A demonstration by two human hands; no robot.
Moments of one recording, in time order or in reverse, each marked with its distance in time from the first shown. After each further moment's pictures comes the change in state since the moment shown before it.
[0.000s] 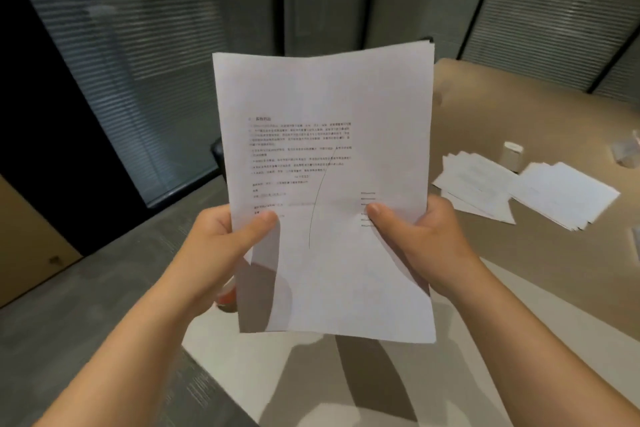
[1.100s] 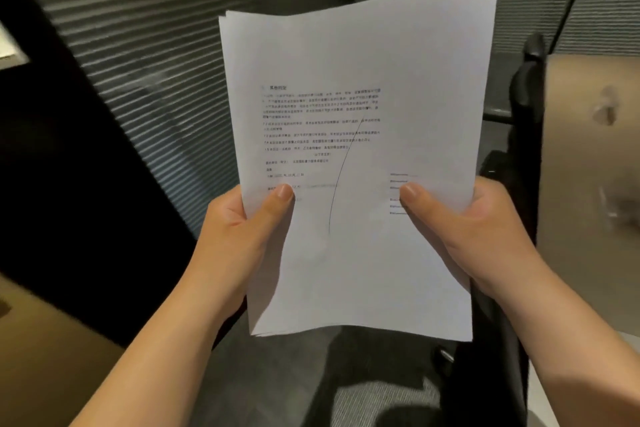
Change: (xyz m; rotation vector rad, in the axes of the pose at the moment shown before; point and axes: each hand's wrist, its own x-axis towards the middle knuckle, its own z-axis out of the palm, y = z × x) left_hand 0.403 0.076 -0.438 0.022 0.041 0.202; right_hand 0.443 -0.042 0.401 0.171 0.080 -0.184
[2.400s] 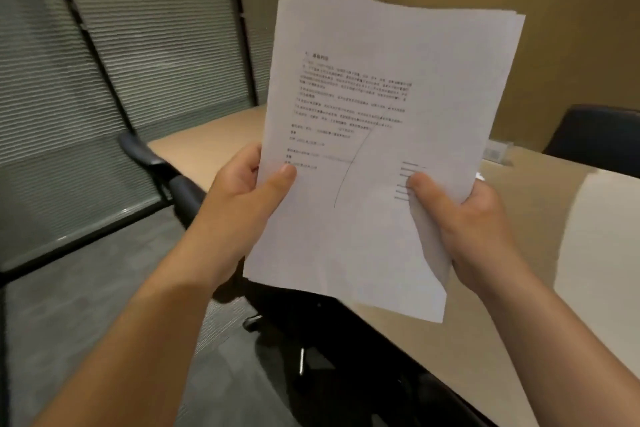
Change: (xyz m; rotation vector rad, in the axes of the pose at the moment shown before) left_hand 0.614 -0.079 0.513 -0.326 -1.446 0.113; right_hand 0.345 0.112 -0.313 -0.464 1.569 0.017
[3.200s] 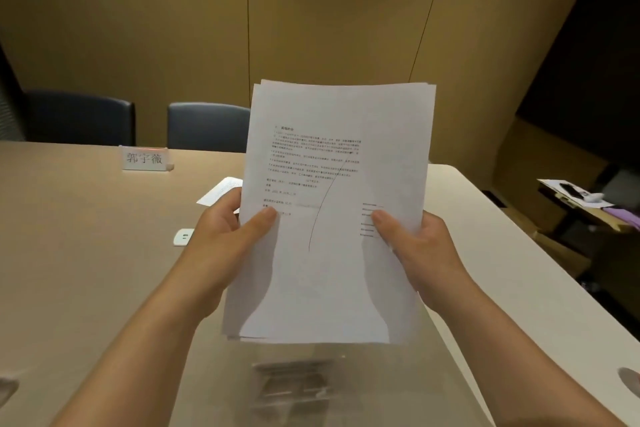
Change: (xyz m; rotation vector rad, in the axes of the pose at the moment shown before) left_hand 0.358 -0.140 0.121 -0.246 -0.715 -0.162; right_hand 0.198 0.062 -0.030 -0.307 0.666 0.156
